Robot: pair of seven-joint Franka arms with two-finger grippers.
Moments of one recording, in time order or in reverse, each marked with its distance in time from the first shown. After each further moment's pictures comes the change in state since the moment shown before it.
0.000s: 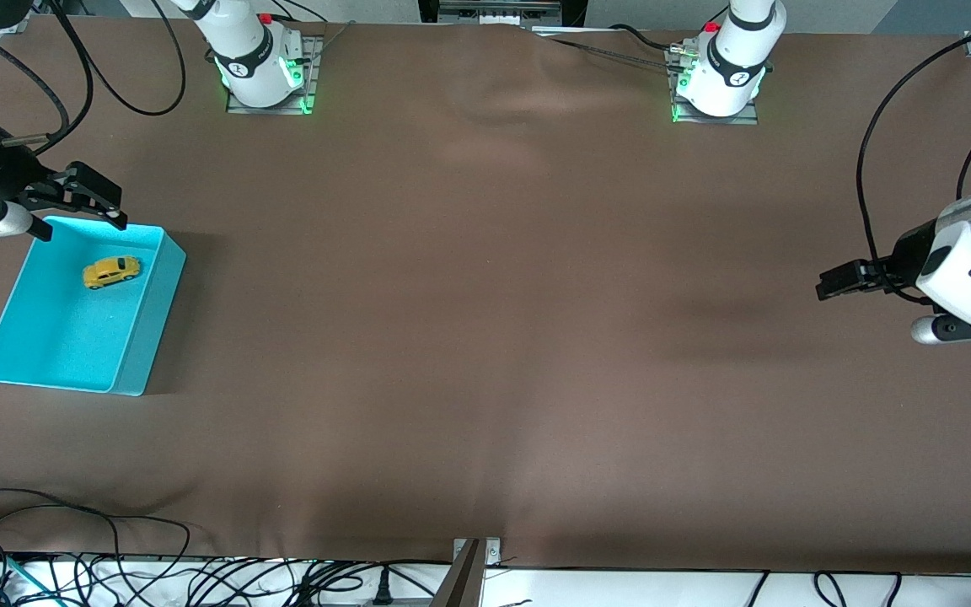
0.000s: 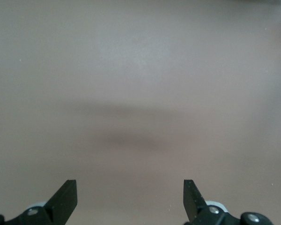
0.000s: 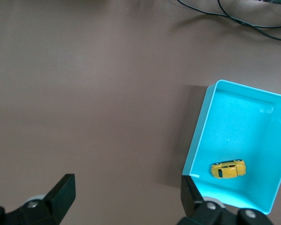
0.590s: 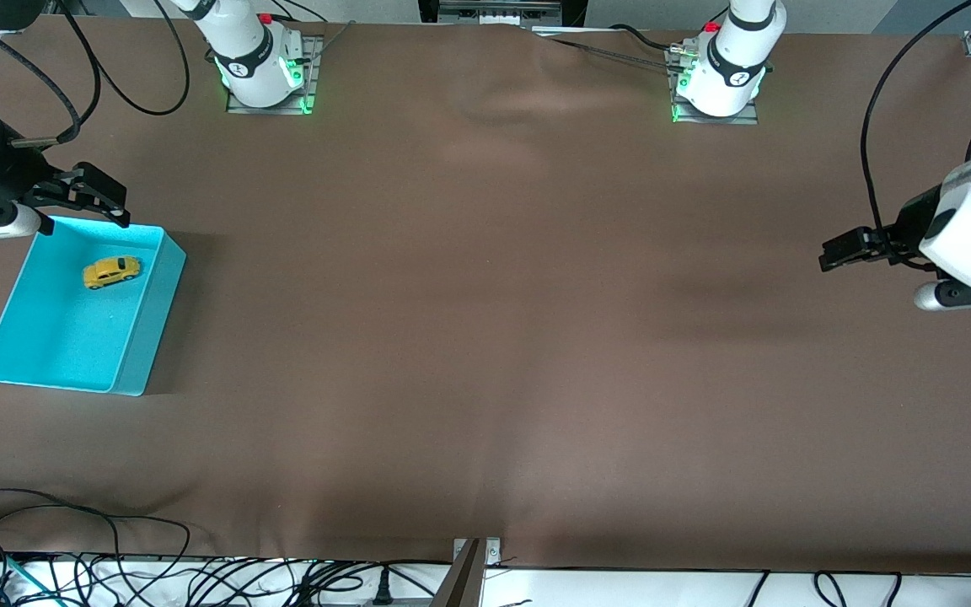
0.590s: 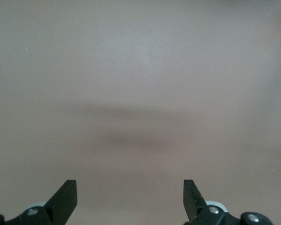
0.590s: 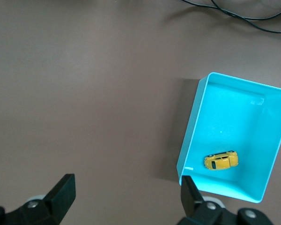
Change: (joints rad) left arm -0.001 -0.099 -0.003 -0.091 0.000 -0.018 0.000; right arm 0.009 0.001 -0.001 0.001 -0.046 -0.013 0.024
